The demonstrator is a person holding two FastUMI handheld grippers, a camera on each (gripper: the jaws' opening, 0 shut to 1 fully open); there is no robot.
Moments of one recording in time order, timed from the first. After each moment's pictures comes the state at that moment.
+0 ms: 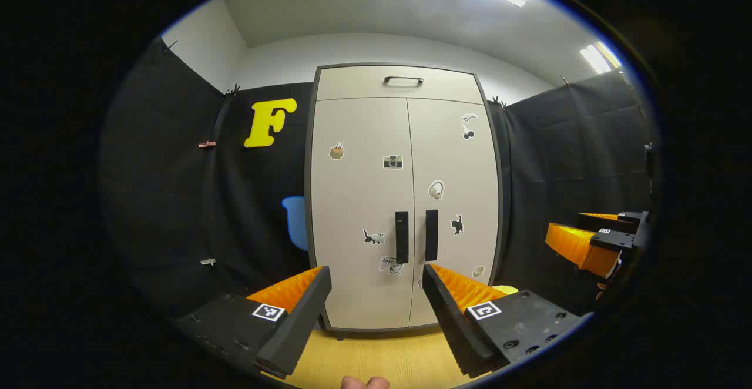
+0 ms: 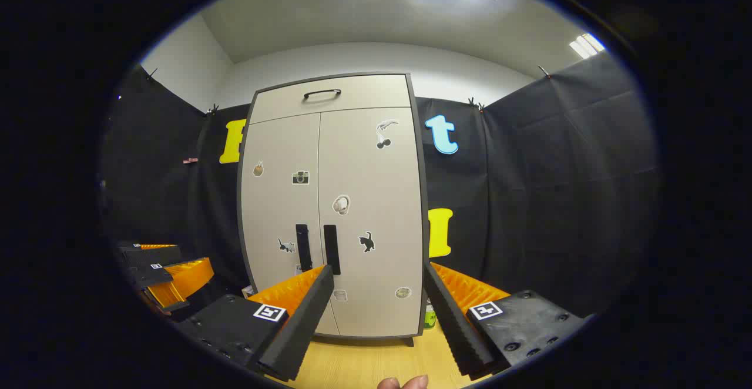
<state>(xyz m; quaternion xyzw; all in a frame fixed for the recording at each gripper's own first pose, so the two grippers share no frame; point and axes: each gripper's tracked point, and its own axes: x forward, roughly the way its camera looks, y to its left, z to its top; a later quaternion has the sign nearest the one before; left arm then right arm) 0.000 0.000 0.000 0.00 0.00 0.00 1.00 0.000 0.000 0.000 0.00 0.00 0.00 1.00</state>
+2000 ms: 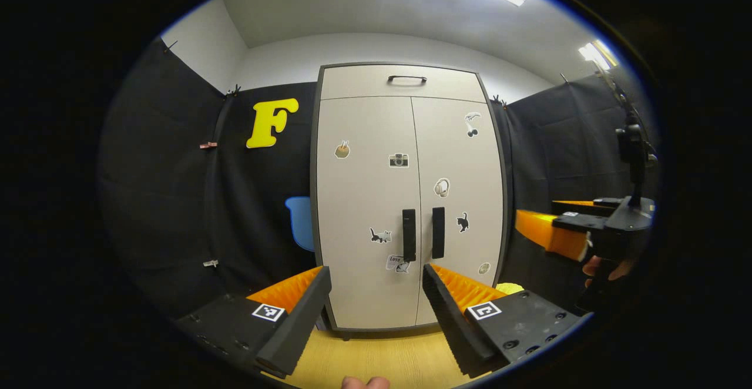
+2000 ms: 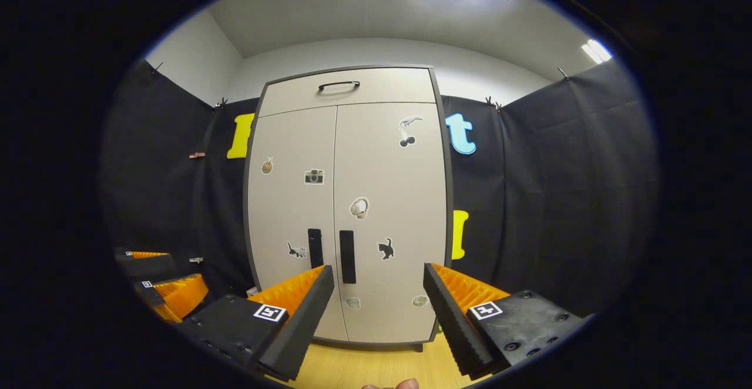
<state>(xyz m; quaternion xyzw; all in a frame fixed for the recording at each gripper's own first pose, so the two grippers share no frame) 0.001 0.015 -0.007 0.01 0.00 0.00 1.00 0.058 0.046 0.002 -0.02 0.01 0.03 1.00</state>
